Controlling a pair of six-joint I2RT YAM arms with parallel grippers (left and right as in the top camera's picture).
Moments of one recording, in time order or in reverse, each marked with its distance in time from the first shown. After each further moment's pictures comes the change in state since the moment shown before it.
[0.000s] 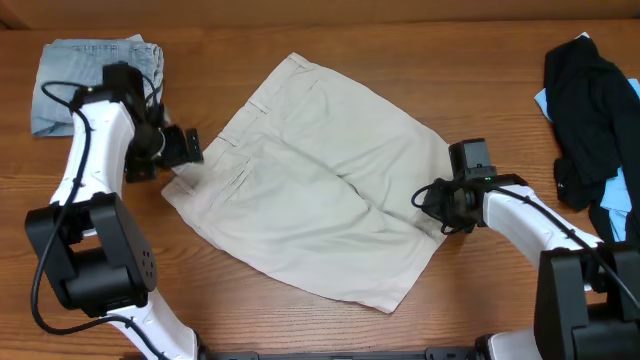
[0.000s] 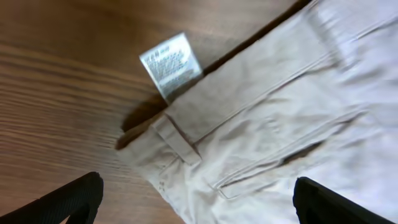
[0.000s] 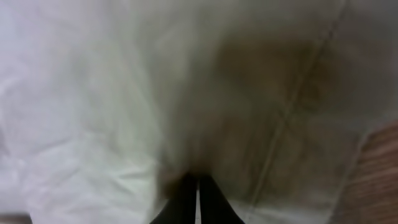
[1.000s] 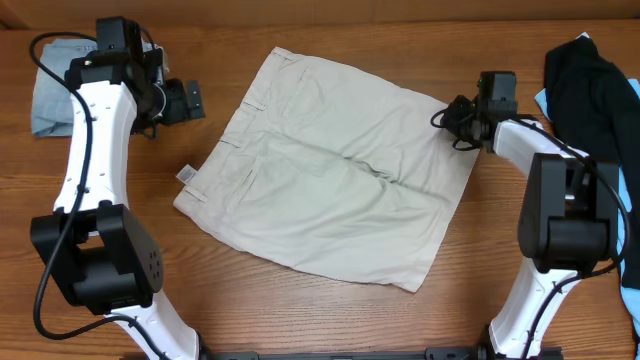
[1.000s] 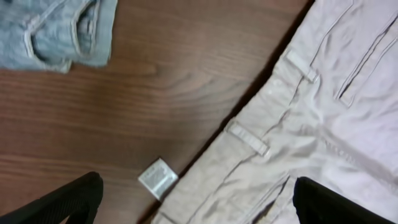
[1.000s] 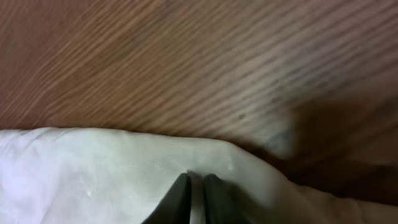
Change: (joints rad) left arm -0.059 0.000 0.197 0.105 0.000 0.000; right arm -0.179 0.473 0.502 0.325 -0.051 -0.067
